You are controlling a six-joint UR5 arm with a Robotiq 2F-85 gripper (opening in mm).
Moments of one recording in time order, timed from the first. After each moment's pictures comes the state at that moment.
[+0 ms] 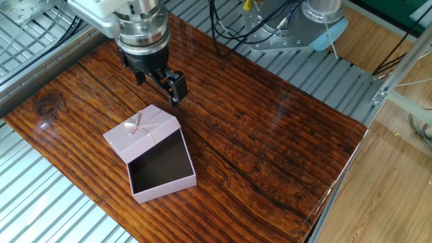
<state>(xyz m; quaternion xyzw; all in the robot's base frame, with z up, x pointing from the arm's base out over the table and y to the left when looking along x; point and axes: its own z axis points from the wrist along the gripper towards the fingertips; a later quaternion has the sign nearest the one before) 0.544 0.002 0.190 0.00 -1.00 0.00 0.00</state>
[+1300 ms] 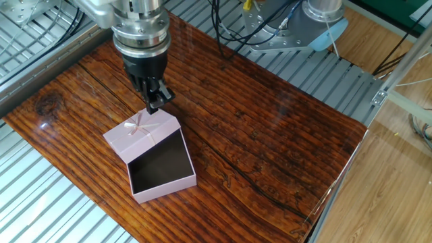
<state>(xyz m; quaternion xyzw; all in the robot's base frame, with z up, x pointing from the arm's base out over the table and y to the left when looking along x) 0.576 0.023 0.195 -0.10 -0.99 -0.04 -0.07</state>
